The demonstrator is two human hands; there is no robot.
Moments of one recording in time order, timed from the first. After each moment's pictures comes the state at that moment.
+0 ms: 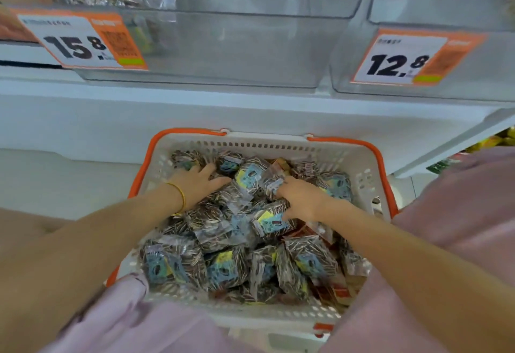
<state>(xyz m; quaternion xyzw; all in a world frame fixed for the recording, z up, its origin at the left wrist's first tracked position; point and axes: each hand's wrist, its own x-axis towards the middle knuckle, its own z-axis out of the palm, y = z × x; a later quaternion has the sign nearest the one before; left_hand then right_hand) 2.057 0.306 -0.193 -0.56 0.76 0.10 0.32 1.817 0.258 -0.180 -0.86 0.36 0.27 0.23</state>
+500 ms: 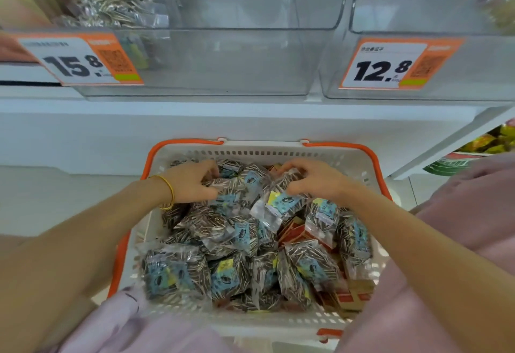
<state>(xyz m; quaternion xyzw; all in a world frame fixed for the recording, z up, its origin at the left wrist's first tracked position) 2.064 0.291 -0.145 -0.65 0.66 0.35 0.11 1.795 0.243 -0.134 -0.67 0.49 -0.02 0.55</state>
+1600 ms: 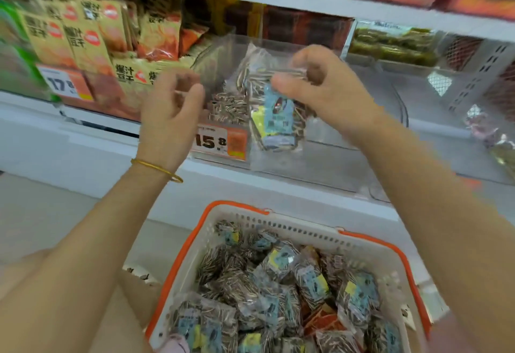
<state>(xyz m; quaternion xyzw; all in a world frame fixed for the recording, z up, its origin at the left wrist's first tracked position) 2.121 0.320 0.051 -0.60 0.49 0.03 -0.63 1.936 0.220 0.104 -0.81 0.25 -0.35 0.39</state>
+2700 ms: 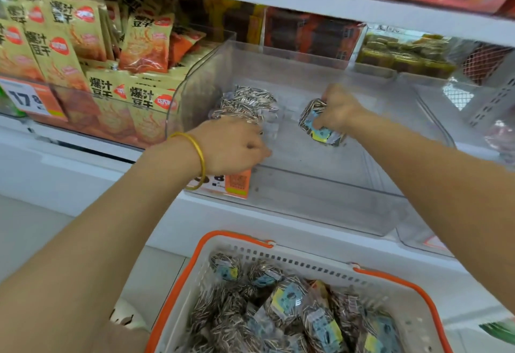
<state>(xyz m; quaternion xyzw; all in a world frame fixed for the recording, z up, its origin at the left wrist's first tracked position) 2.126 0.233 0.059 -0.67 0.74 0.06 -0.04 1.975 0.059 0.059 -0.80 0.57 -0.10 0.15</state>
